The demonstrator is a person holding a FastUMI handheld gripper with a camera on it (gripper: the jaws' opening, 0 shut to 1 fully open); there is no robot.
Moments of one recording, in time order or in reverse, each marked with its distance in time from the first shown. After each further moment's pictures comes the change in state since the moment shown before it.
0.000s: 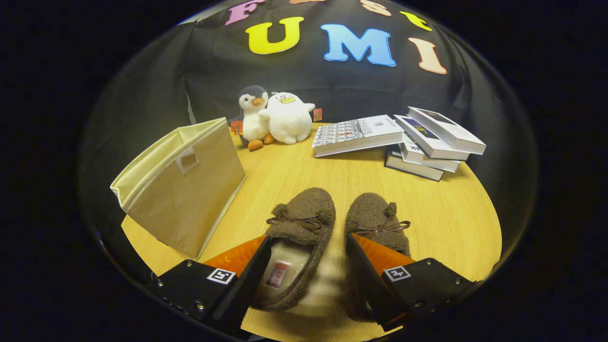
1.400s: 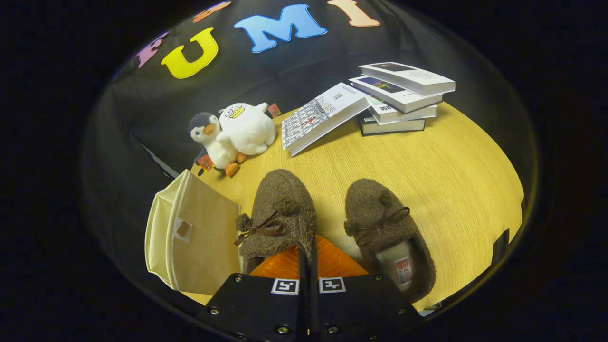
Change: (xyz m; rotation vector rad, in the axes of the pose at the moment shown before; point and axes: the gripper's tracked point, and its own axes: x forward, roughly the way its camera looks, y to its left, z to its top) arm -0.015 0.008 0.058 0.492 0.111 -0.011
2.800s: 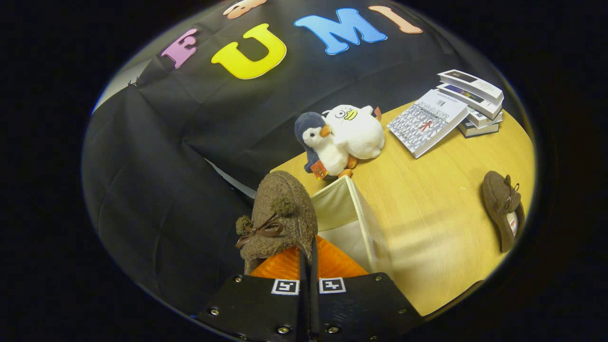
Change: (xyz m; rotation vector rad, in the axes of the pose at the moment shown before) arm 0.006 0.273 -0.009 0.035 -0.043 0.262
